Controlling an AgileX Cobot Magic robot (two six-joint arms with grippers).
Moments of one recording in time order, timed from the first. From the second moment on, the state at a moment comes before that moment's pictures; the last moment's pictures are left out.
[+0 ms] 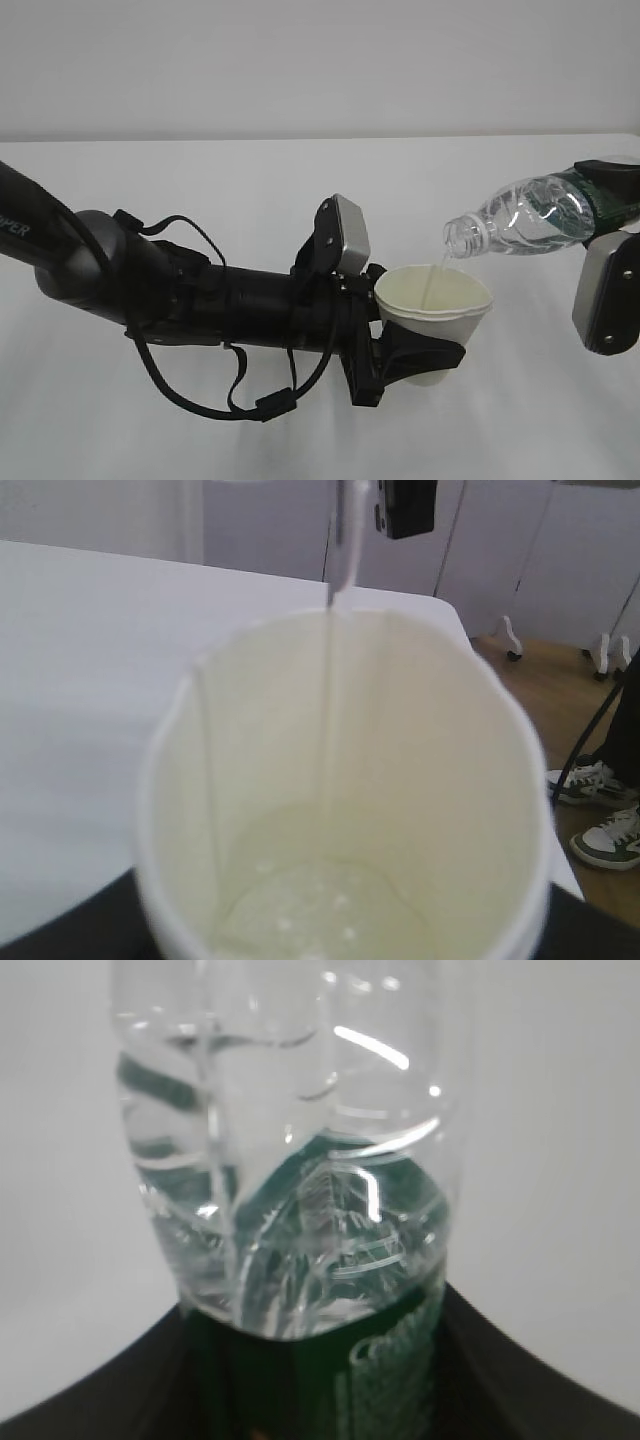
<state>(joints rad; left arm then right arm) -0.64 2.18 -1.05 1.04 -1.05 -0.58 0.10 1.33 -0.32 -0.25 -0.71 -1.44</state>
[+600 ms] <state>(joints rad) -0.64 2.18 -1.05 1.04 -1.07 -0.58 0.10 1.33 -0.32 -0.25 -0.71 -1.44</state>
